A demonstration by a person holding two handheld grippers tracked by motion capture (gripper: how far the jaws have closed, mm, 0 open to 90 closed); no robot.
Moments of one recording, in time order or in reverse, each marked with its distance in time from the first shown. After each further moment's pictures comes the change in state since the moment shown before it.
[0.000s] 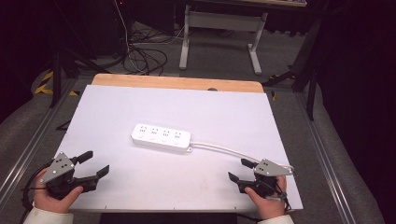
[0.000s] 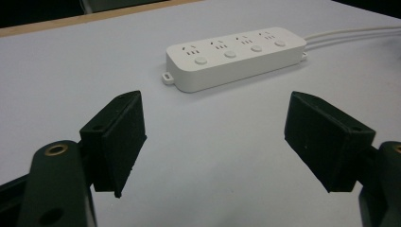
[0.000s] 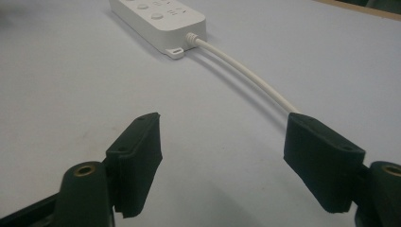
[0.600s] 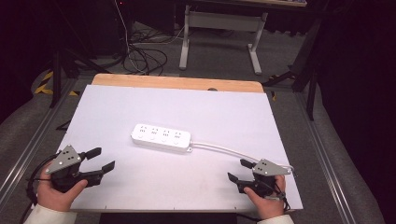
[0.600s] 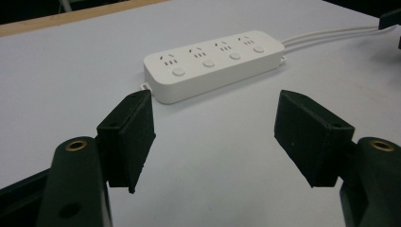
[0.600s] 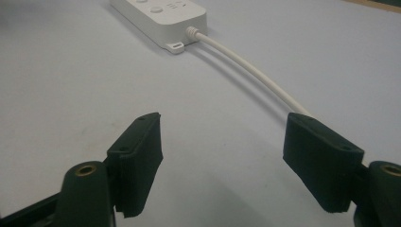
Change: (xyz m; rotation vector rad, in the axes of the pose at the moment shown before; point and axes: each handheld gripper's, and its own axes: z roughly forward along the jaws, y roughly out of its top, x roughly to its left) left arm -0.008 0.029 0.006 0.052 -0.070 0.011; right arm 0.001 -0.001 0.003 0.019 0.001 0.001
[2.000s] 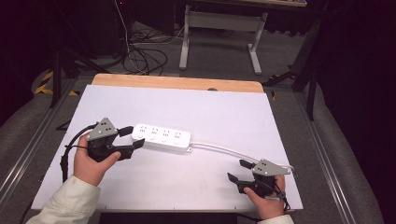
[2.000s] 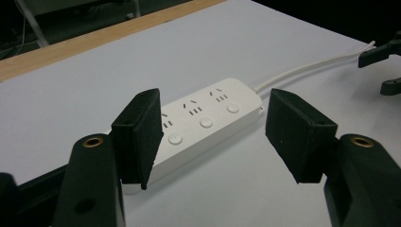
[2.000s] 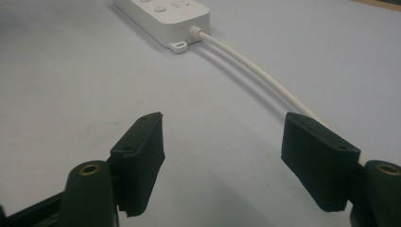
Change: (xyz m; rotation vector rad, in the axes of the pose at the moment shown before) left arm -0.019 0.076 0.064 0.023 -0.081 0.052; right arm 0.000 -0.001 0.001 -0.002 0.013 -0.003
